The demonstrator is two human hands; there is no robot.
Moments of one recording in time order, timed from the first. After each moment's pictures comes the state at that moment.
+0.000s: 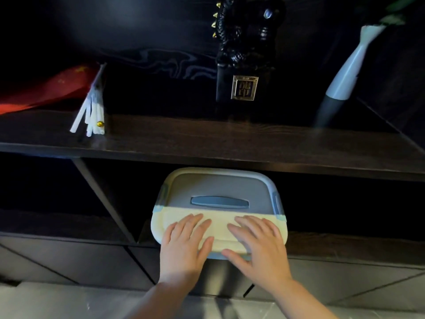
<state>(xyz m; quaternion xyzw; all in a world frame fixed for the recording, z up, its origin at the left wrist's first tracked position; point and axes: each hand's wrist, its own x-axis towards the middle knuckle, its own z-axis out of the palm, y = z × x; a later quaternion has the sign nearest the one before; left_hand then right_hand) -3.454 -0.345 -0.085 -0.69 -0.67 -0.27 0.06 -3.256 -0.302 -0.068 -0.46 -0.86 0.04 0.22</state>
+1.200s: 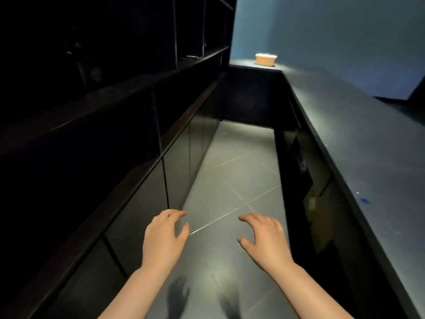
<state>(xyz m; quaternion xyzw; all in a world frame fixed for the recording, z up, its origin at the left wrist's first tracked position) -2.852 -0.396 -0.029 -0.92 -0.21 -0.18 -0.27 -2.760 -0.614 -0.023 -0.95 -0.27 -0.03 0.17</state>
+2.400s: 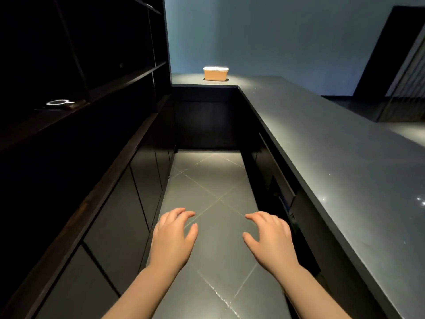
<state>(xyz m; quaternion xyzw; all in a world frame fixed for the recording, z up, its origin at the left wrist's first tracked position) -2.050 -0.329 -0.011 -0.95 -0.07 -0.16 -0.26 -2.020 -0.550 -0.005 -0.97 -0.10 -0.09 0.18</state>
